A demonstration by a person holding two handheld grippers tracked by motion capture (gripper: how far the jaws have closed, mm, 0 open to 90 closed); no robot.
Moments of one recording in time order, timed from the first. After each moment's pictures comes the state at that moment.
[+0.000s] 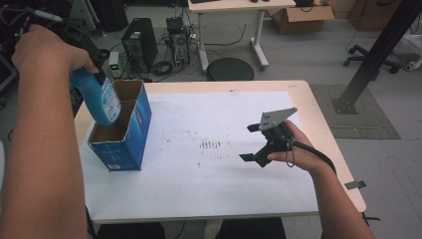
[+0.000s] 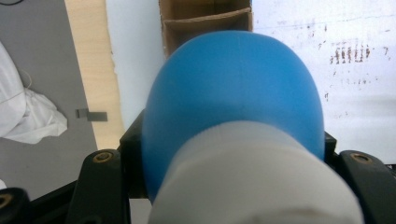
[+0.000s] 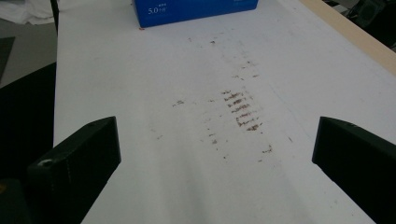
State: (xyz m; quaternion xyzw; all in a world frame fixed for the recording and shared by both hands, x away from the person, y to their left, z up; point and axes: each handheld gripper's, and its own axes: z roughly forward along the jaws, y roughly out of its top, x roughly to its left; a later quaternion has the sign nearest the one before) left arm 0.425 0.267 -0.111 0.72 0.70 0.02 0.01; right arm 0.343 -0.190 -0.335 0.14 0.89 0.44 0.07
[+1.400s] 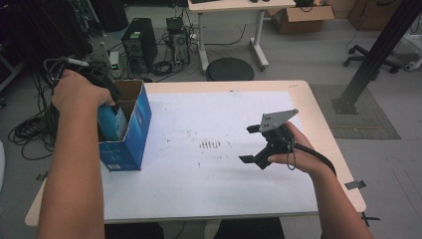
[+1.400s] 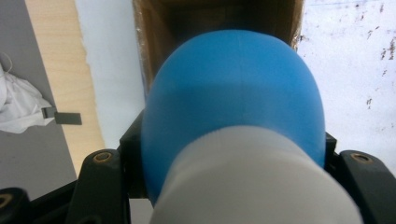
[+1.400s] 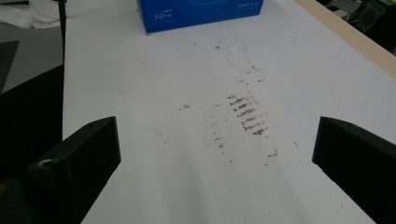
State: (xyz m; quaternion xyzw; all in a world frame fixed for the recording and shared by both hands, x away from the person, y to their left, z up) left arm 0.432 0.268 -0.214 0.71 0.70 0.00 -0.02; right arm 0.336 -0.189 -0.332 0.14 0.88 0.44 0.07
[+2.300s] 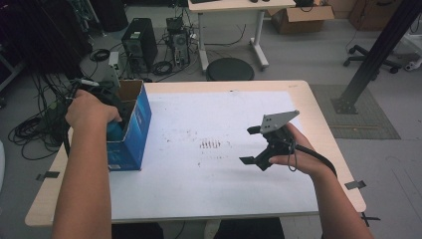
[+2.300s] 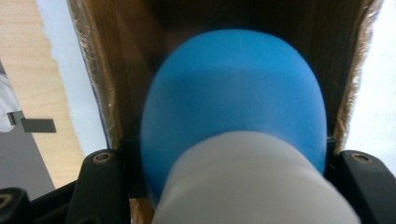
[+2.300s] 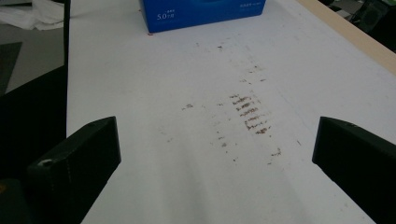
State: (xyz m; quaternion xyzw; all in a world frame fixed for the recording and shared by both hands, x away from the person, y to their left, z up) left arm 0.432 0.270 -0.272 0.71 0.70 -0.03 -0.03; right arm 0.333 -0.191 -0.333 0.14 0.88 0.45 0.07
